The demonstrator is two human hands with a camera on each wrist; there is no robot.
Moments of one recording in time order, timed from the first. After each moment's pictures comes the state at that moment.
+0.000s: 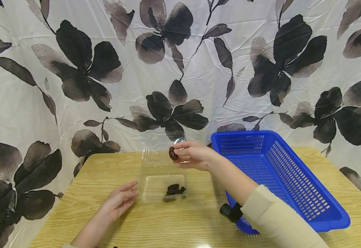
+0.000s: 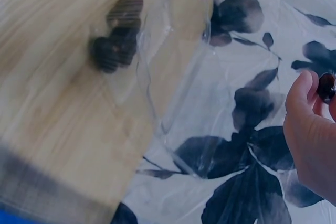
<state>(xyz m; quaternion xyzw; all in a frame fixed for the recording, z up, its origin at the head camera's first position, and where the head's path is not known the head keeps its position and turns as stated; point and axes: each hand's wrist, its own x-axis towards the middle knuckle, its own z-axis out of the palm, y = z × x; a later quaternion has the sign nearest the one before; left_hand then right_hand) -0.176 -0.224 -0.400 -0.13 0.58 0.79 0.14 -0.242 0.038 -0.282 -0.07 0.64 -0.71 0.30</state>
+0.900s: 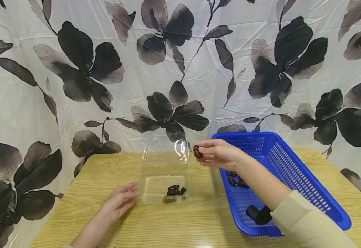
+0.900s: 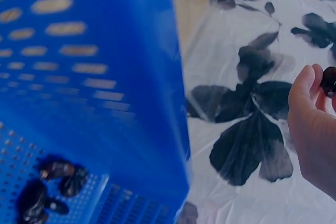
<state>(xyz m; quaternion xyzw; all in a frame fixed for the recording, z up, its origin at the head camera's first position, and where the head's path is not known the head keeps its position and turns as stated) -0.177 -0.225 -0.401 -0.14 0.57 0.80 0.13 -0.241 0.103 -0.279 -0.11 0.64 -0.71 0.28</state>
